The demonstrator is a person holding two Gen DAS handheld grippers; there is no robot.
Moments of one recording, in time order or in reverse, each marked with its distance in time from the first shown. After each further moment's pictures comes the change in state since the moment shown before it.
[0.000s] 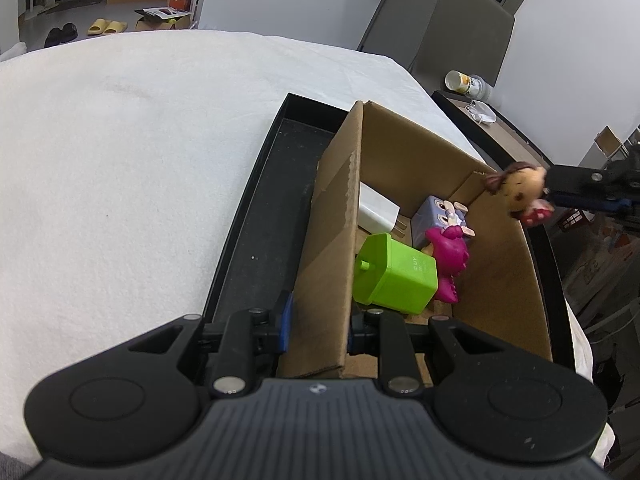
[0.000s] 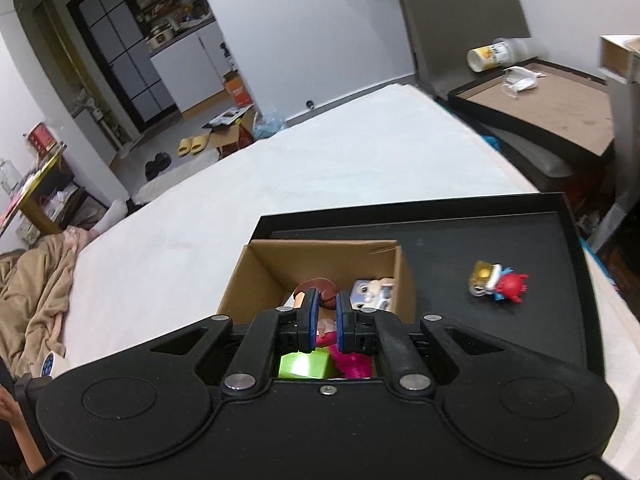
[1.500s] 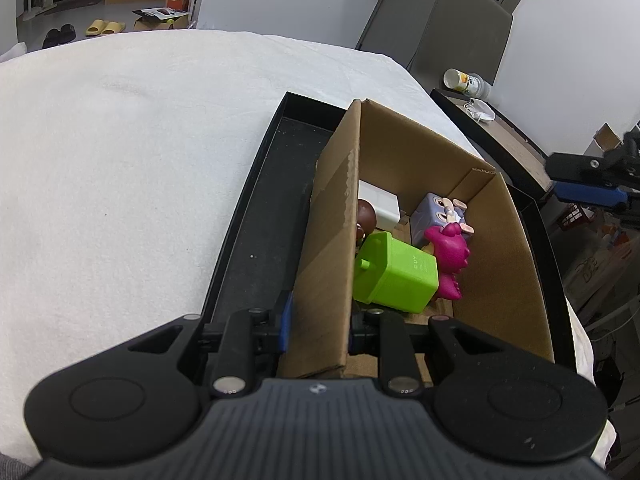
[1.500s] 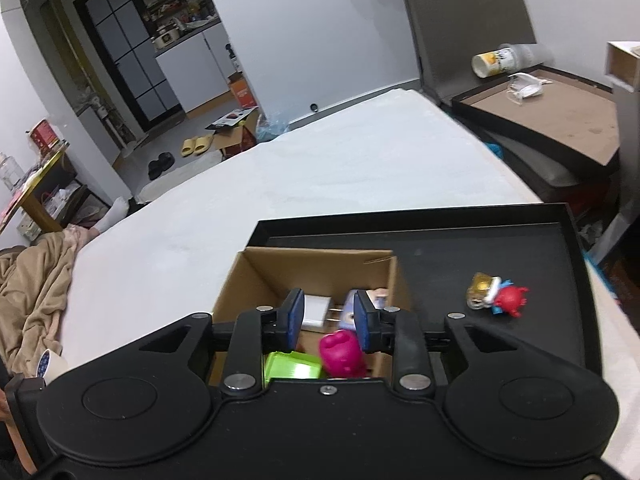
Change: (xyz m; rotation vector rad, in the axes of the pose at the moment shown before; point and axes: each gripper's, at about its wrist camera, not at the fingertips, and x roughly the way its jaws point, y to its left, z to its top) left arm 0.003 -0.001 0.000 0.007 0.002 -0.001; right arm -0.004 -0.009 0.004 -0.009 -0.022 -0.005
